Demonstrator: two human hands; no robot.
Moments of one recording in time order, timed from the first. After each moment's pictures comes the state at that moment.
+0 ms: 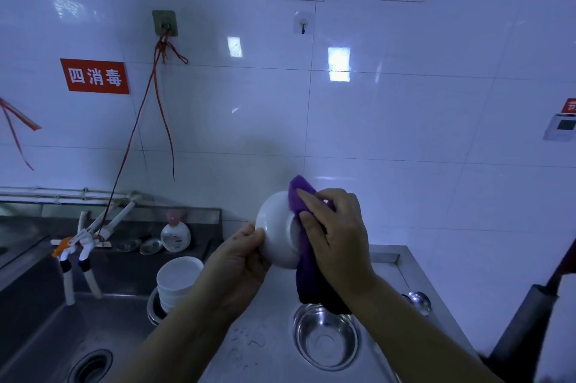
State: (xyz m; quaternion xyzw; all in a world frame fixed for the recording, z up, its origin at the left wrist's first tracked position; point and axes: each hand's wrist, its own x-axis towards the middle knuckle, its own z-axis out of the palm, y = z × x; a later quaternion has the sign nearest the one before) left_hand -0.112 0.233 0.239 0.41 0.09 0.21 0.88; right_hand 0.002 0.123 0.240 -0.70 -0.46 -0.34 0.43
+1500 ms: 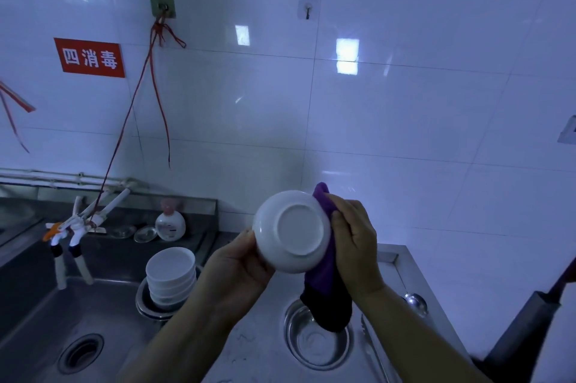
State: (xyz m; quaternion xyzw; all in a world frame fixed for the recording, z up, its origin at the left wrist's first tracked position) left_hand -0.083 0.235 0.205 0.29 0.08 0.20 0.93; right_hand 0.053 0.115 0.205 -0.63 -0.42 -0.16 0.63
